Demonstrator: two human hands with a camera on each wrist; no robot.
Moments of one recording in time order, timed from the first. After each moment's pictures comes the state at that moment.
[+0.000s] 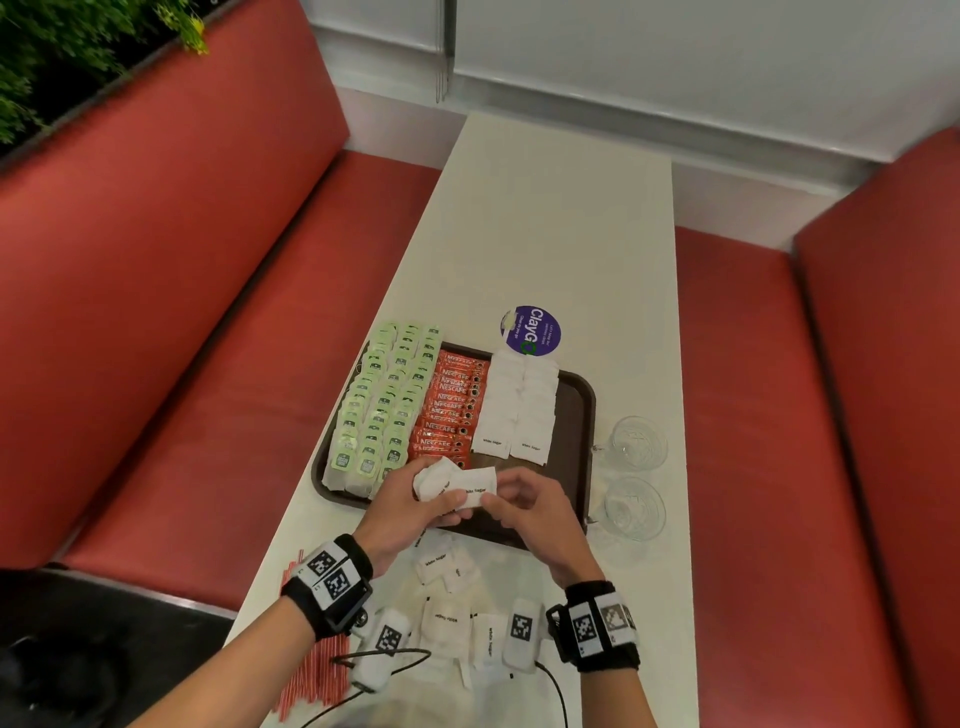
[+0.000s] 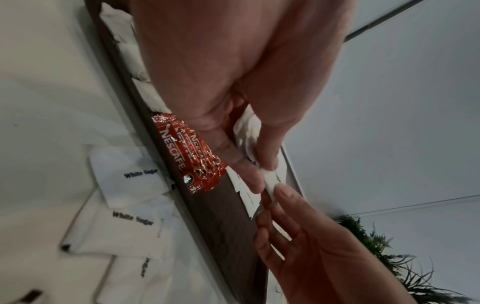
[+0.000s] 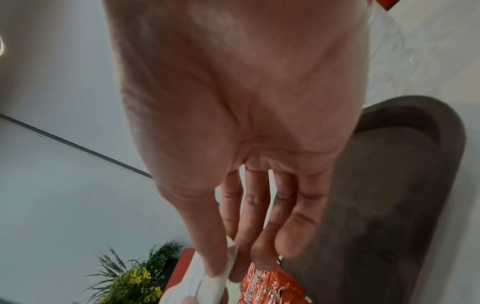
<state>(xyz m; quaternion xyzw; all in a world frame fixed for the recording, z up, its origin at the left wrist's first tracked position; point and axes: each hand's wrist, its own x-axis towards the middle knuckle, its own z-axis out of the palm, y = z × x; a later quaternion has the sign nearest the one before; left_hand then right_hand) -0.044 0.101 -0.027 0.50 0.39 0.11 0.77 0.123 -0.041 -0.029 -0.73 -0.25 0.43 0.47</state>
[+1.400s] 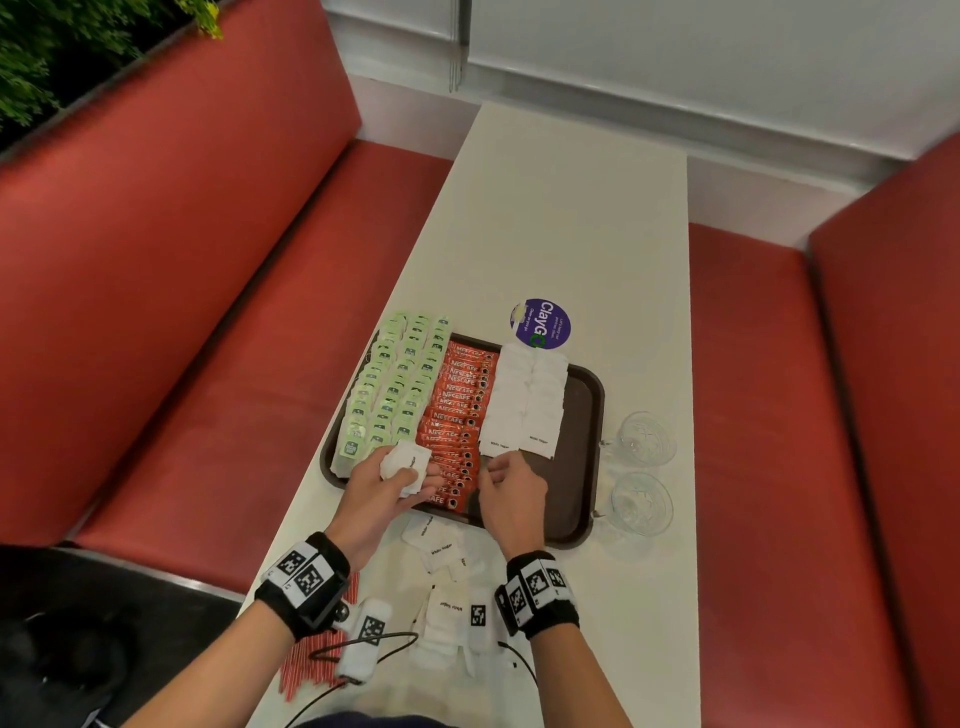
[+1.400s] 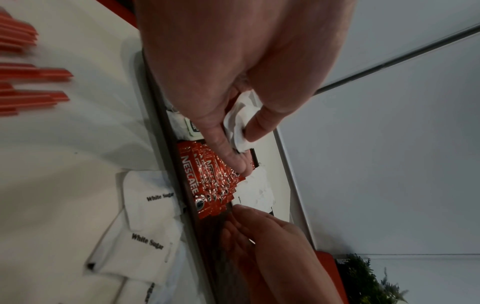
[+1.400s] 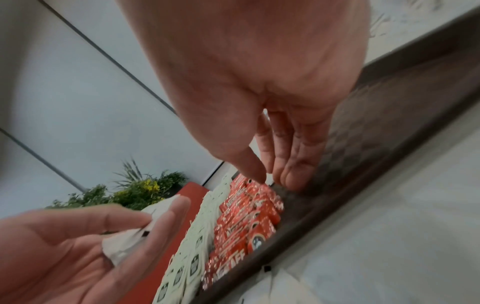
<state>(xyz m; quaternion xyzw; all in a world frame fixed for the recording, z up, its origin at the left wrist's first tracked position) -0.071 0.116 -0.028 0.44 0.47 0.17 0.75 0.095 0.008 -0.079 -0.88 -0.21 0.26 0.34</state>
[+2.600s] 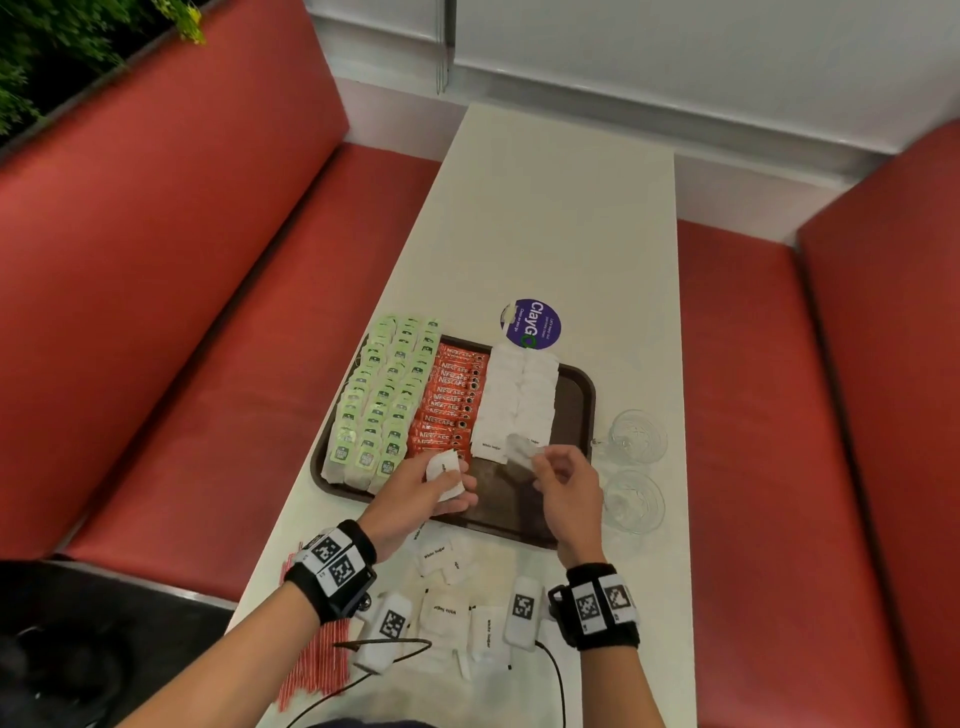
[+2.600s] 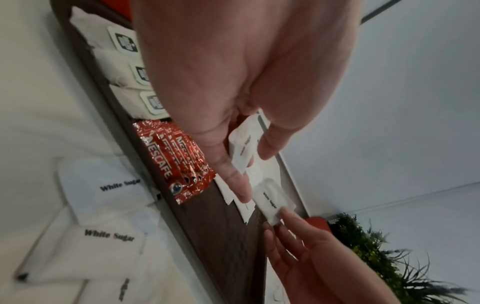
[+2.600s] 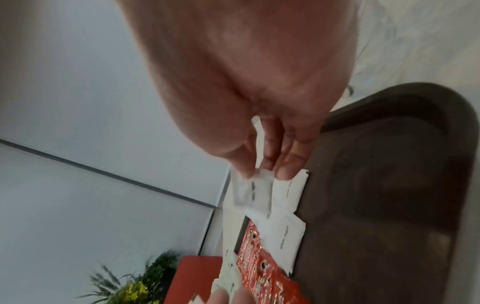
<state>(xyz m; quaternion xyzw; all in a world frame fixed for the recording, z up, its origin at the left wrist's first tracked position) -0.032 0.102 -0.022 0.51 0.40 0.07 0.76 0.145 -0.042 -0.058 -0.78 -0.13 0.26 0.56</state>
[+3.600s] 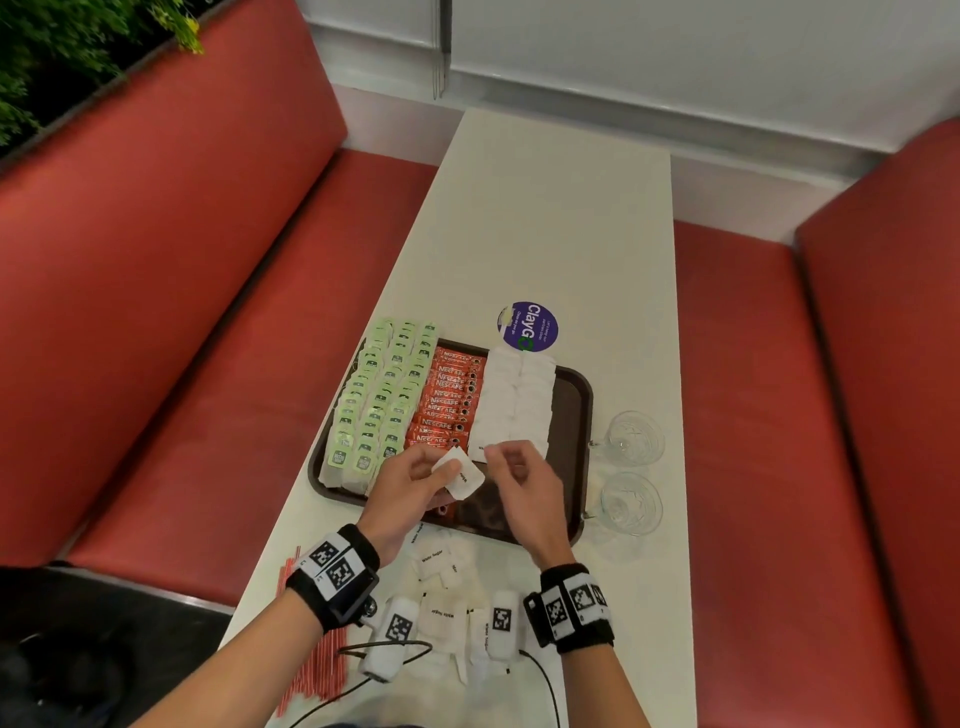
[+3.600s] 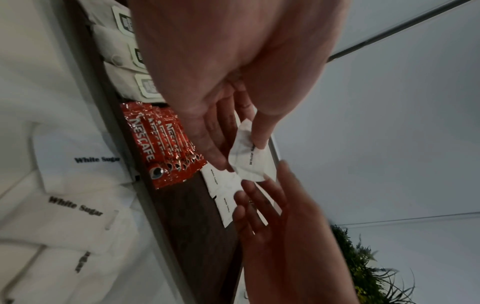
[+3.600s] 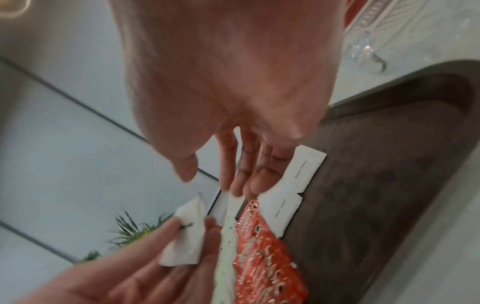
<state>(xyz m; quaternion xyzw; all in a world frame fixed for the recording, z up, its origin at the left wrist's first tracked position) -0.028 0.098 -0.017 0.50 0.42 0.16 0.74 0.116 -0.019 -0.030 -0.78 -0.23 0.30 0.49</state>
